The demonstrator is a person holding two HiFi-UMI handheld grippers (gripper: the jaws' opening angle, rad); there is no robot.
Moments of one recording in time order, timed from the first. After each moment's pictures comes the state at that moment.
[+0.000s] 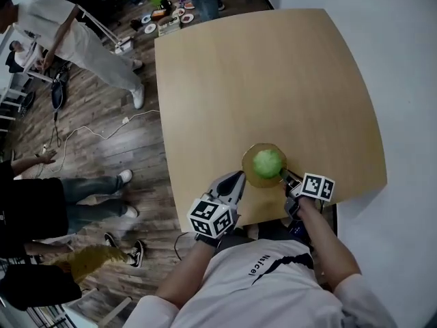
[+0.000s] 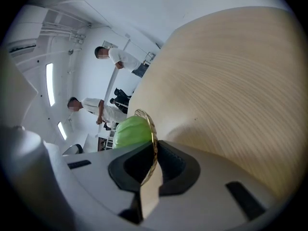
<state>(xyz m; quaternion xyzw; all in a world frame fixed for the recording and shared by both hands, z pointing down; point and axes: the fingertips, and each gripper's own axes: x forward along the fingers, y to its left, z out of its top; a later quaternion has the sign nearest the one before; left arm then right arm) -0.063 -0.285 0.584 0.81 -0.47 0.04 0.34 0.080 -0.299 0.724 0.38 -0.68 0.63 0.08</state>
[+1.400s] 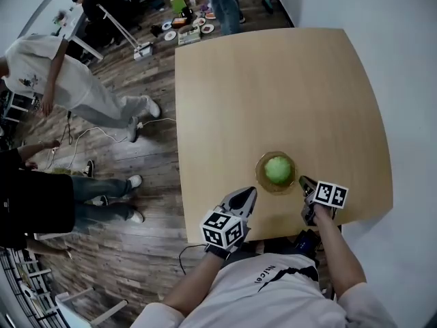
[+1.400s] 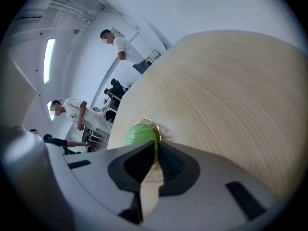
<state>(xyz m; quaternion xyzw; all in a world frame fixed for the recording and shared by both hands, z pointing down) -0.068 -0.295 0.609 0.79 -0.48 0.05 0.37 0.111 -0.353 0.752 0.41 -0.70 0.56 0.17</state>
